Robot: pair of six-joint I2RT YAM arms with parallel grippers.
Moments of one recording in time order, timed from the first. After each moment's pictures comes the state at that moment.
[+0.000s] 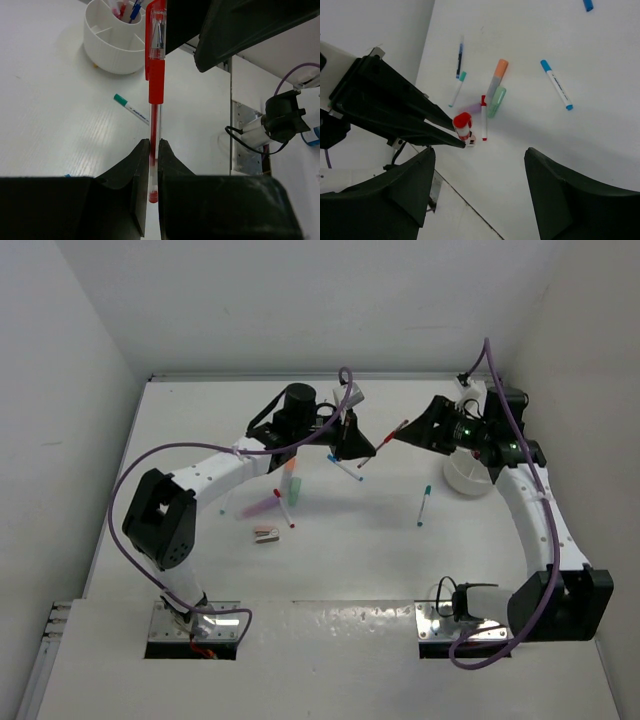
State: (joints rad) left arm -0.63 1.73 1.36 0.13 0.78 -0.18; right arm -0.03 1.24 1.08 -0.41 -0.77 0.43
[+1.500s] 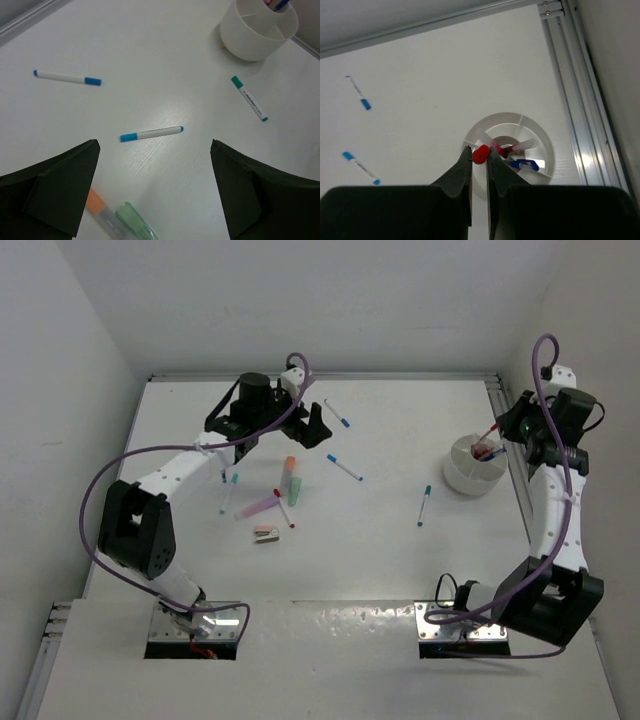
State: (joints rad) left arm -0.42 1.62 1.29 -0.02 0.53 0.00; right arm -0.39 1.23 1.10 -0.31 -0.34 0.07
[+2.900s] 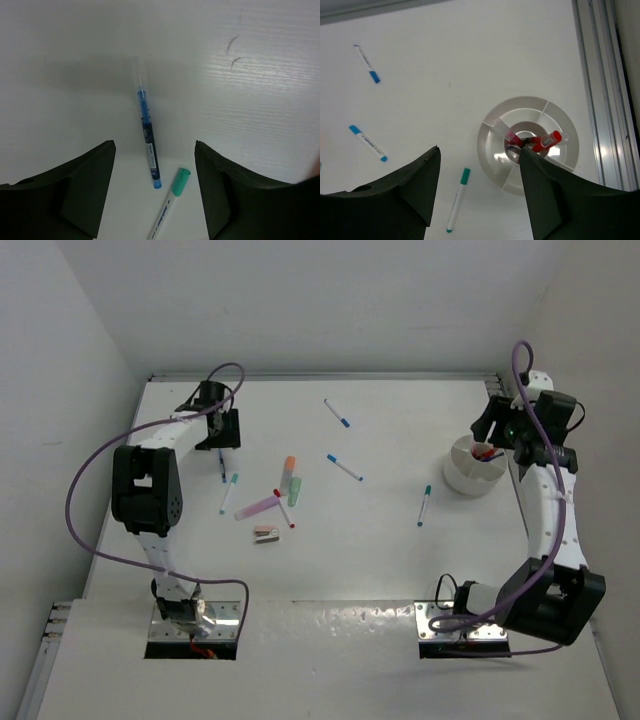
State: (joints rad) left arm -0.07 1.89 1.41 -0.48 -0.17 -0.14; right arm -0.33 1.27 1.07 -0.36 -0.30 0.01
